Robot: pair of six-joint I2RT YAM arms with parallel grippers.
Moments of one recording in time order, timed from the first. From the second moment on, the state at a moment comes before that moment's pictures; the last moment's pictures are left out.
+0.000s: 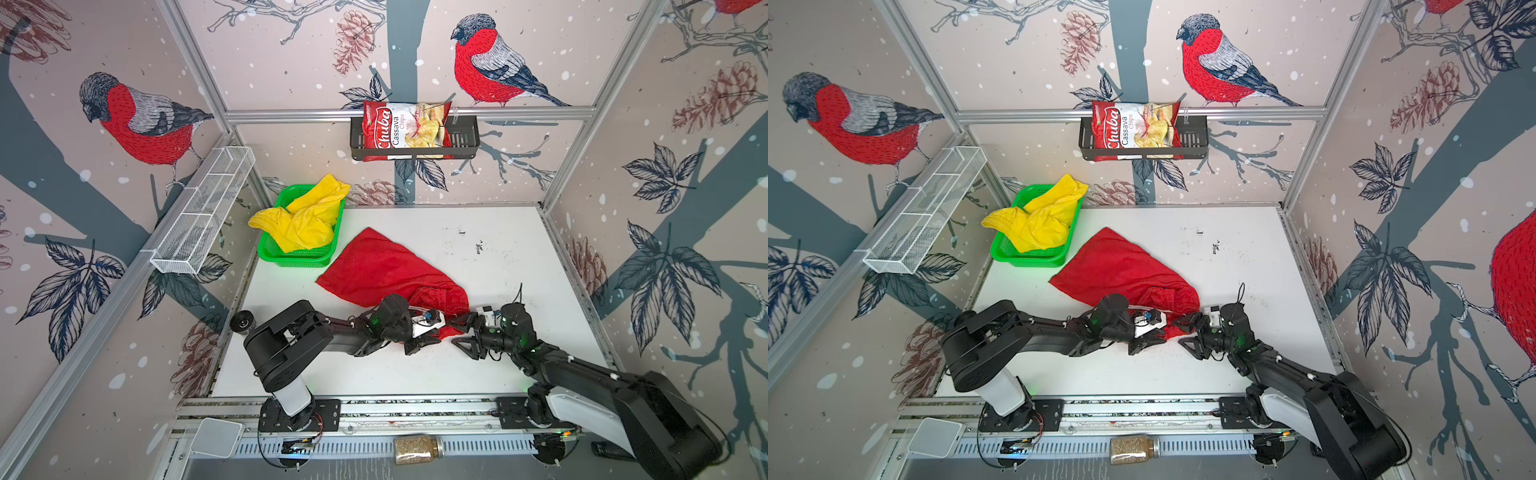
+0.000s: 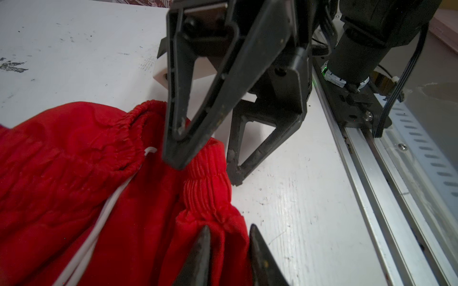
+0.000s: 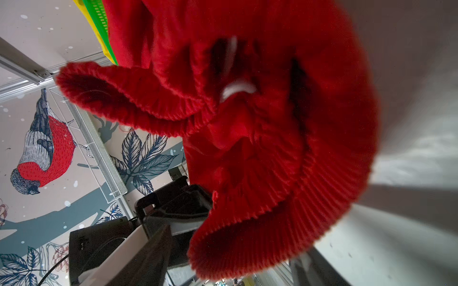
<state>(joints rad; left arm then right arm) -0.90 1.68 0.58 0.55 0.58 0.27 0.49 1.09 0.12 0.39 -0.68 1.47</state>
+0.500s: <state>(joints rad) -0.92 1.67 0.60 0.46 0.57 0.37 0.47 1.38 0.21 0.44 -0.74 1.38</state>
